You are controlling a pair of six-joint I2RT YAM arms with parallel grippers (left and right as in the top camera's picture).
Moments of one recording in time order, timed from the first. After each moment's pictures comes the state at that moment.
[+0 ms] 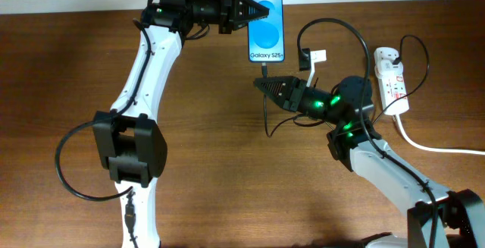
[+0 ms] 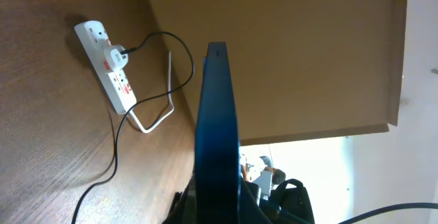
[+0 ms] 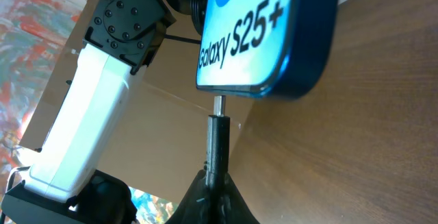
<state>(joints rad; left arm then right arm) -0.22 2.27 2.20 -0.43 1.33 -0.80 0.27 1.49 0.73 0.80 -0.89 1.14</state>
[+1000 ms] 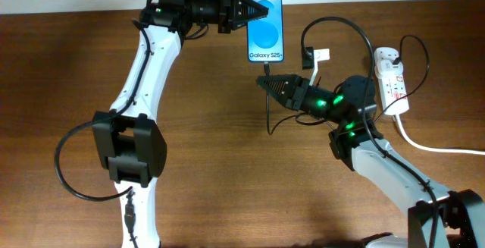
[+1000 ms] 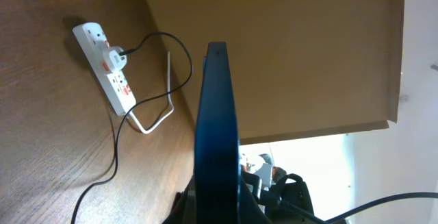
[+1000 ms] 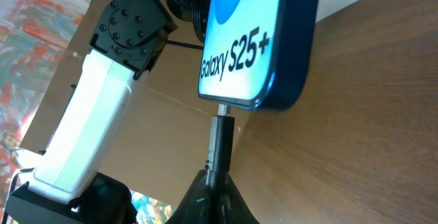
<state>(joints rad) -0.22 2.27 2.20 -0.42 1.34 -0.79 0.25 1.49 0.73 0.81 -0.89 1.15</state>
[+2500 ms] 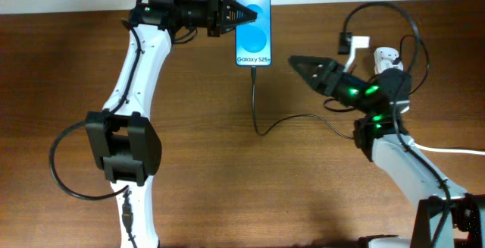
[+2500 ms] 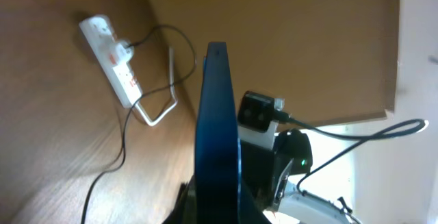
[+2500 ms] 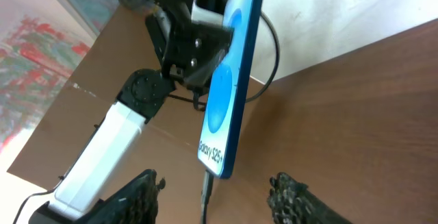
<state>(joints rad) -0.17 2.27 2.21 -0.62 1.39 -0.59 0.03 1.49 0.76 0.86 -0.98 1.15</state>
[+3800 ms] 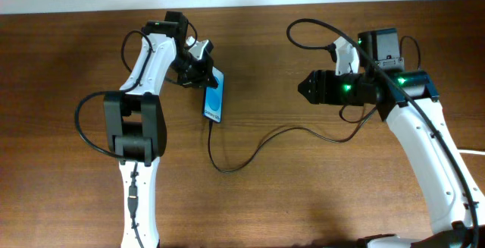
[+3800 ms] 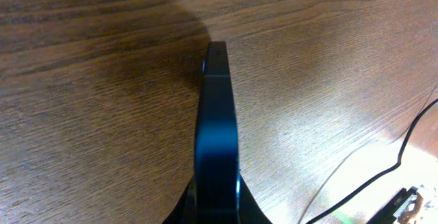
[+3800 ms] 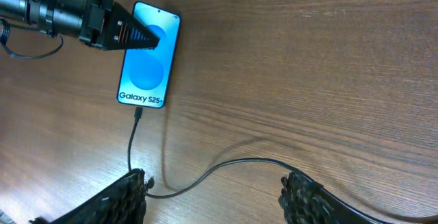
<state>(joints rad) -0.13 2.51 2.20 -1.23 0.55 -0.03 0.11 1.50 1.36 -0.88 -0.45 0.20</state>
